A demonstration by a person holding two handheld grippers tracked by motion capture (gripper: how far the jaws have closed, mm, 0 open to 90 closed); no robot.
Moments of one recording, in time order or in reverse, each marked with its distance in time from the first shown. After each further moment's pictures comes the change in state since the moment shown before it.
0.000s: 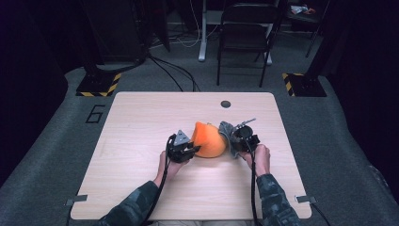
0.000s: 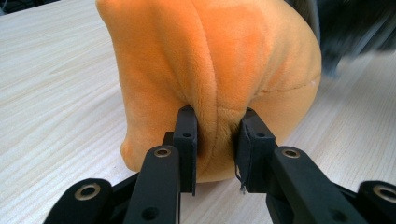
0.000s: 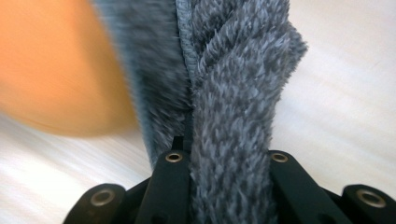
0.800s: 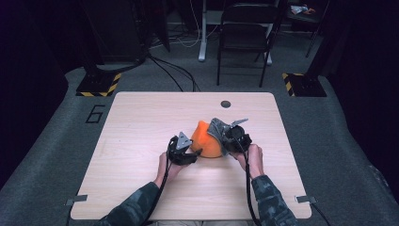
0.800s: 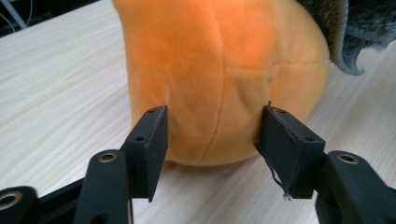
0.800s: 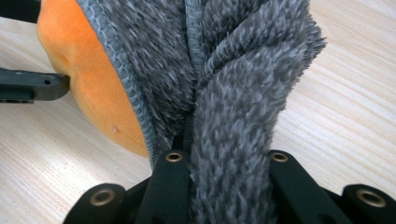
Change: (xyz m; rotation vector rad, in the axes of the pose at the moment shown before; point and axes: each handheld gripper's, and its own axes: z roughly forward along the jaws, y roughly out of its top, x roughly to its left) left arm -0.006 -0.005 0.000 0.006 0.065 0.066; right arm 0.031 0.009 -0.006 -0.057 0.056 -0.090
